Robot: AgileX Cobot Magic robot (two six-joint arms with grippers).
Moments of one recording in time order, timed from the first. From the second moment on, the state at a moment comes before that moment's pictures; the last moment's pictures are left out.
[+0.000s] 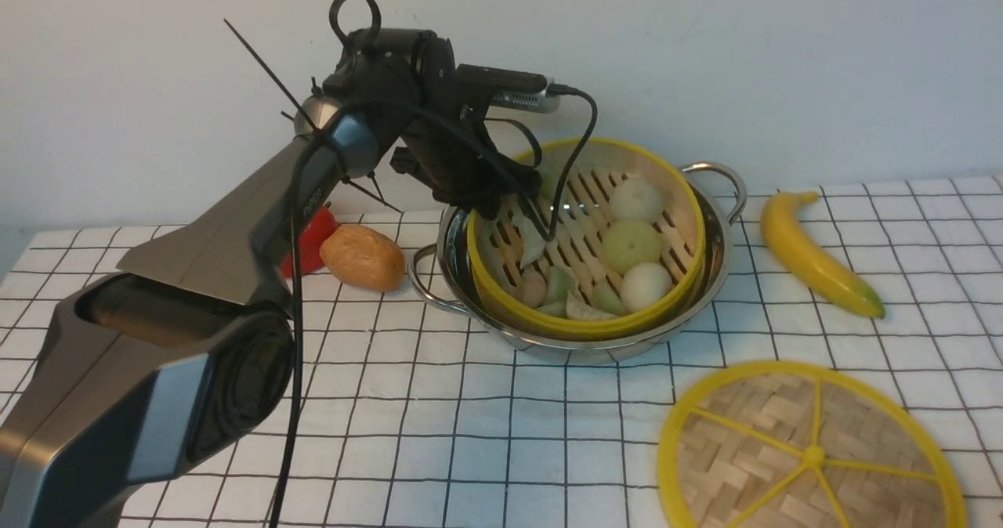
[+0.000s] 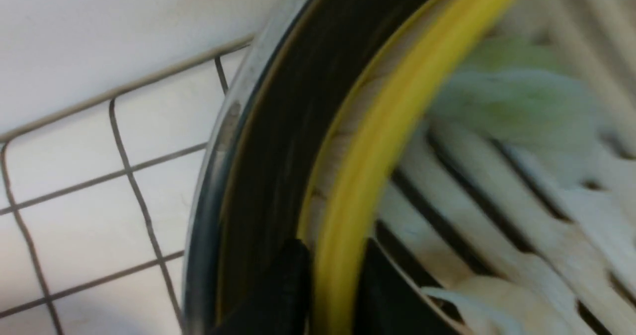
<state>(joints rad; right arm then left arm) 0.06 0.02 0.01 0.85 0.44 0.13 -0.34 2.53 -2.43 -0.06 1.10 0.04</state>
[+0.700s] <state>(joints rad) 0.06 0.02 0.01 0.87 0.43 0.13 -0.34 2.30 -2.43 0.02 1.19 0.04</state>
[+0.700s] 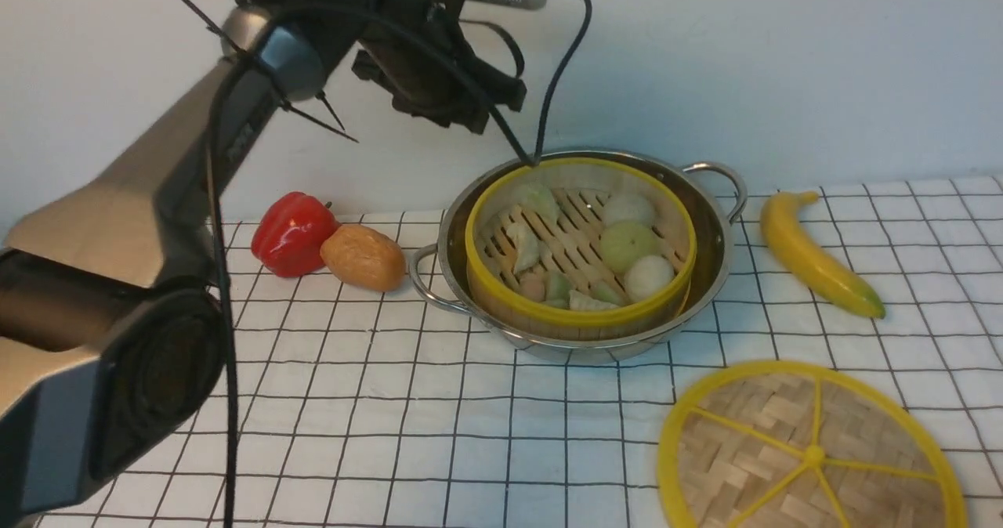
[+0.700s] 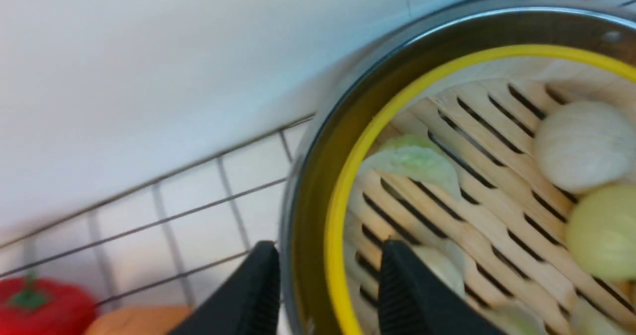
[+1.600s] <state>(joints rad) 0.06 0.81 -0.69 0.79 0.76 -0.39 -0.34 1.59 -2.42 -0.01 1.21 0.32</state>
